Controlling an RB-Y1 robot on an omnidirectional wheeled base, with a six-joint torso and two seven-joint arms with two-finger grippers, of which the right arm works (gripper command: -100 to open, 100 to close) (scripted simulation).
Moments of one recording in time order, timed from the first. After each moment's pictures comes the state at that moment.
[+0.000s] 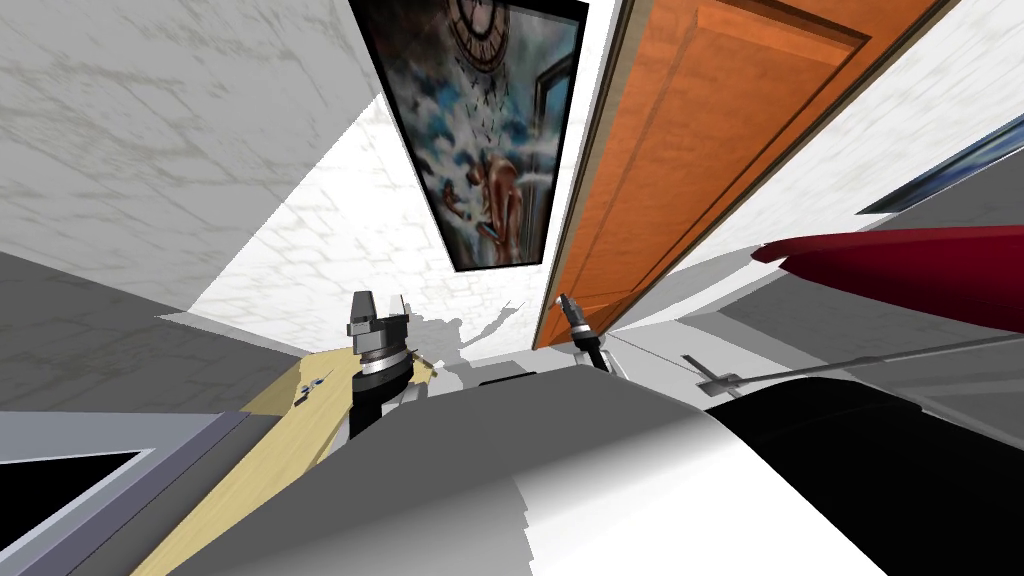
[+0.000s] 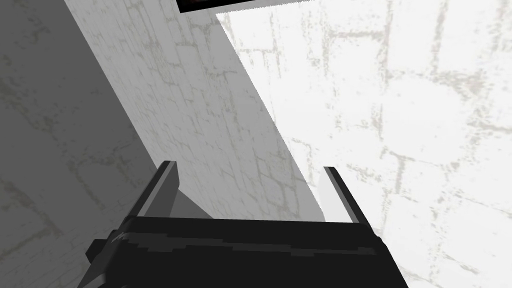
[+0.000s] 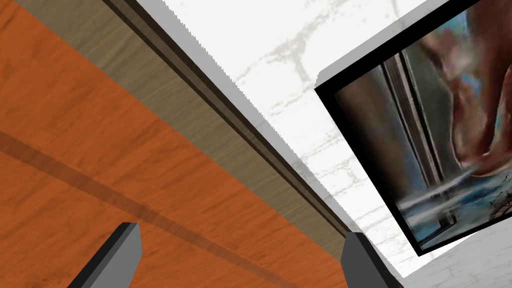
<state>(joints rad) 0.37 -0.12 -0.16 -1.74 0.22 -0.58 0.44</state>
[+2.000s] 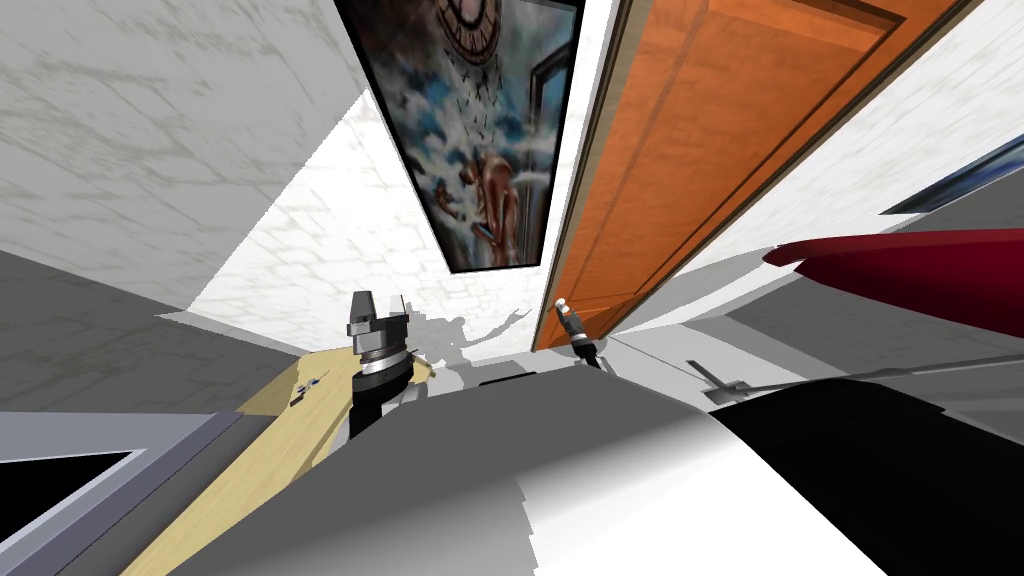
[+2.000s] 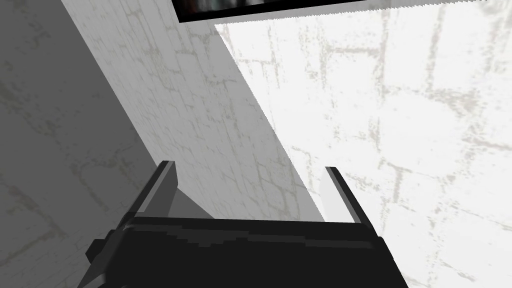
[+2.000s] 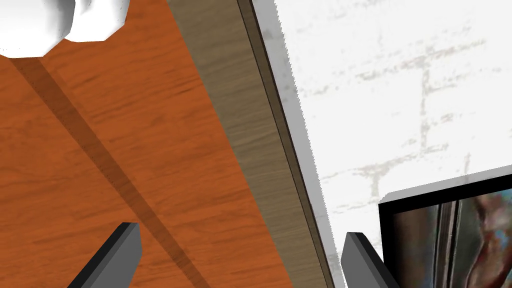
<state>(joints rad) 0.28 -0.12 -0.24 -1.39 0.32 -0.69 0.71</state>
